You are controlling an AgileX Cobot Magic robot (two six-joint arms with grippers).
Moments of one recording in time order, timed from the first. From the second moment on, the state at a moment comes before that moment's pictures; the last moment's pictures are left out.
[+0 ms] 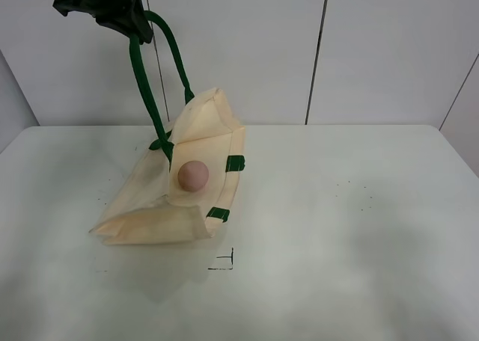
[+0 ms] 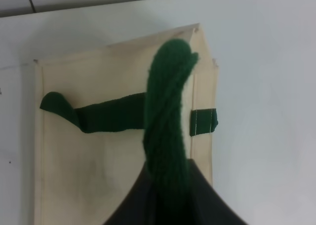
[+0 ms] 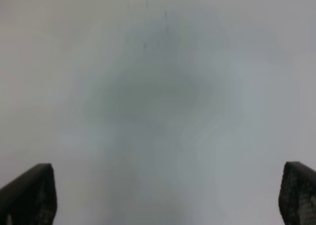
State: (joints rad) left arm -0.28 1.88 -2.14 -0.11 1.18 -0.14; right arm 0.04 0.11 -0.49 0.02 1.03 -0.03
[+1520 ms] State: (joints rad) left arm -0.28 2.25 -2.09 0.04 1.18 -0.12; right arm 0.04 0.00 -0.49 0.01 1.03 -0.02
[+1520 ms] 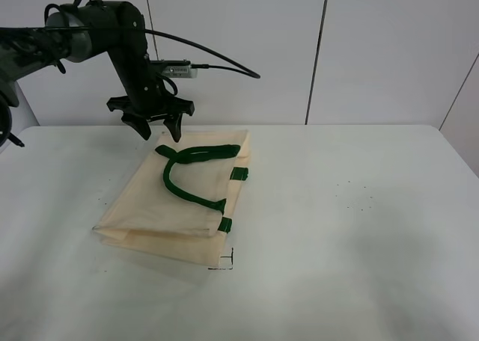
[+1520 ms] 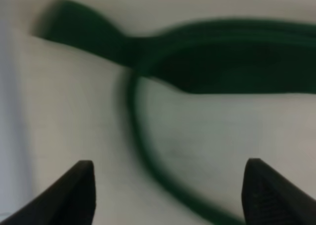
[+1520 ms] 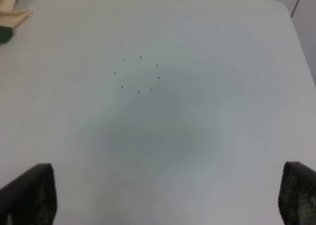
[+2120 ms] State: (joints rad) left arm 0.01 2.25 -2.09 0.03 1.18 -0.13; right arm 0.04 0.00 -0.49 0.01 1.03 -0.02
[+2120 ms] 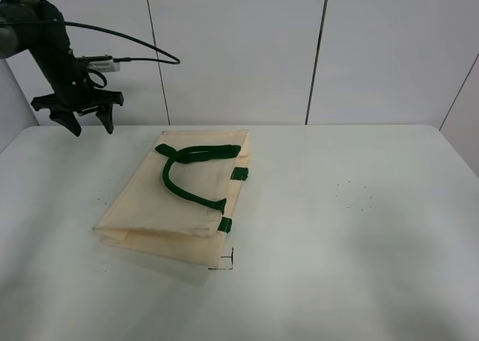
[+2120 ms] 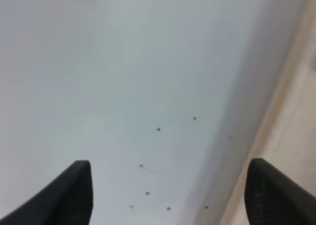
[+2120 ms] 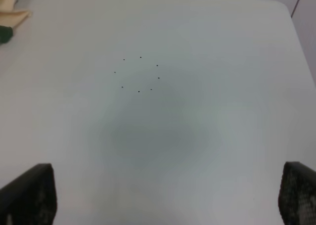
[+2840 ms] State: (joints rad) left arm 0.01 1.44 -1.28 -0.01 1.18 -0.06; right arm 0.04 0.00 -0.49 0.01 1.03 -0.02
